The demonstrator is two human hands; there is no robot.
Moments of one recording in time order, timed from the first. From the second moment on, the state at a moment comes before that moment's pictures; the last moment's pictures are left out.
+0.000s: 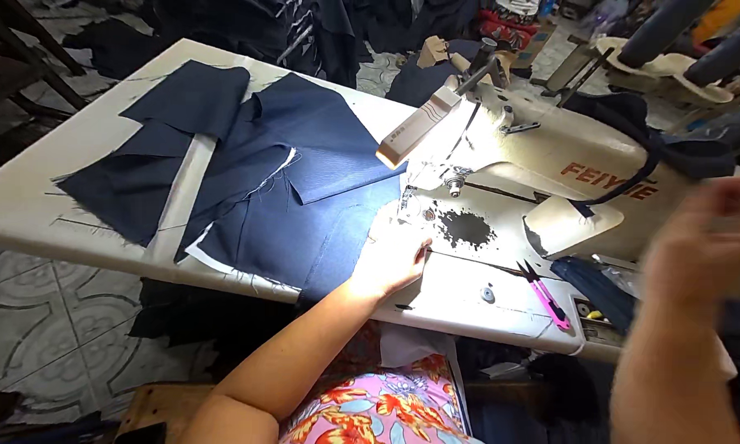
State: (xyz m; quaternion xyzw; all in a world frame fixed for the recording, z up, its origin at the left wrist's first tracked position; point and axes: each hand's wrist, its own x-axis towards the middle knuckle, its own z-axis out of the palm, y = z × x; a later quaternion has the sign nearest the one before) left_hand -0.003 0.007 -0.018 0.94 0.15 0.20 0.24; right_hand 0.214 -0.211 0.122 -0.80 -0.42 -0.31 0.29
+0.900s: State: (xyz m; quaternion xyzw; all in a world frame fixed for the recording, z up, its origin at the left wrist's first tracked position) left_hand -0.050 -0.013 0.009 0.92 0.08 0.29 0.24; right_hand 0.137 -0.040 0.018 -0.80 -0.56 0.02 0.23
